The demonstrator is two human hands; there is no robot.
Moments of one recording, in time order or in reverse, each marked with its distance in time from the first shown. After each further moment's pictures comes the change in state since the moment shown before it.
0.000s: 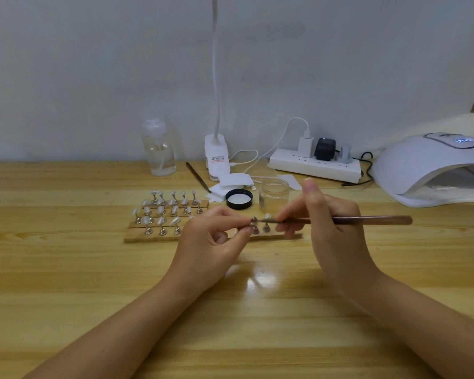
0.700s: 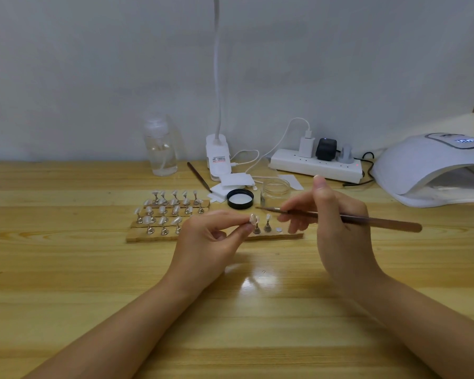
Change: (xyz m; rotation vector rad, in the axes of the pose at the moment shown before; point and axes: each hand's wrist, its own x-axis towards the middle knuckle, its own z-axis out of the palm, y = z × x) left_hand 0.002 -0.005 0.001 -0.022 0.037 -0.005; right_hand -0.001 -0.002 0.001 0.035 0.049 -0.018
